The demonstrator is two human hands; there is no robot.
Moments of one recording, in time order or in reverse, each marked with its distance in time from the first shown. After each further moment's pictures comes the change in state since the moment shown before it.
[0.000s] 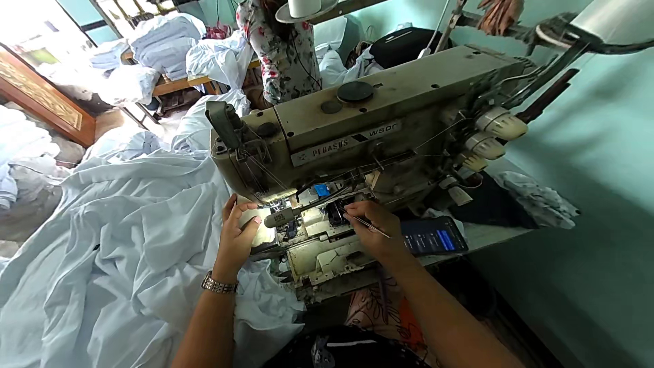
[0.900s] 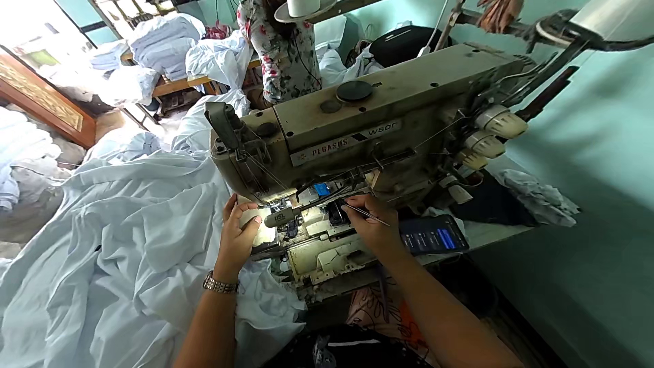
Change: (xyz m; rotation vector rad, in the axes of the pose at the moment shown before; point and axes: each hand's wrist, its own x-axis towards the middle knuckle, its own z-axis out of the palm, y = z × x) left_hand 0.000 0.000 0.000 0.003 0.005 0.009; right_hand 0.010 -0.002 0.011 -0.036 0.106 0.110
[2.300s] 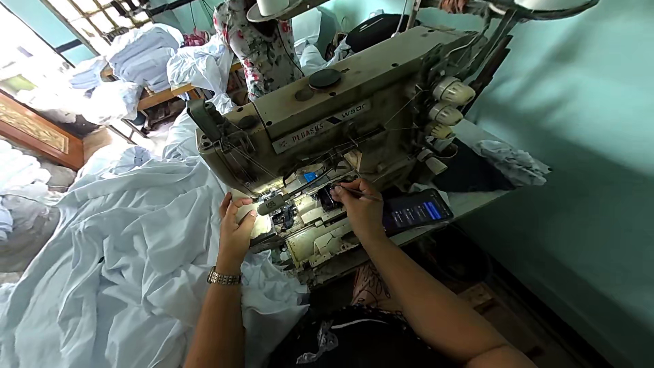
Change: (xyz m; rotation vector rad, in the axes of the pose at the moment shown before) left_hand 0.000 -0.002 0.001 -0.037 -0.007 -0.024; right_hand -0.002 -0.037 0.015 0.316 0.225 0.557
